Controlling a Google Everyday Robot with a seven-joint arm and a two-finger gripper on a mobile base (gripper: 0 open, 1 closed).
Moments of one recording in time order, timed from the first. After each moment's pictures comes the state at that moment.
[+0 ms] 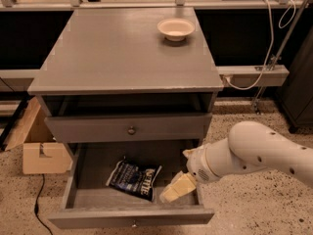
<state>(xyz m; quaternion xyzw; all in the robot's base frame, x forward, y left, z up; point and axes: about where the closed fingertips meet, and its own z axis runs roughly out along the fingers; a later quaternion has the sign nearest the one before) 0.431 -0.057 0.654 -0.46 0.82 0.25 0.24</state>
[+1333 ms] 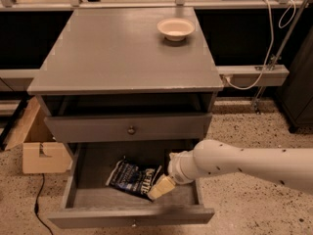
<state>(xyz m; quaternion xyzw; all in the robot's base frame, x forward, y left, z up) 0.489 -0.026 0.537 -0.48 0.82 0.19 0.25</state>
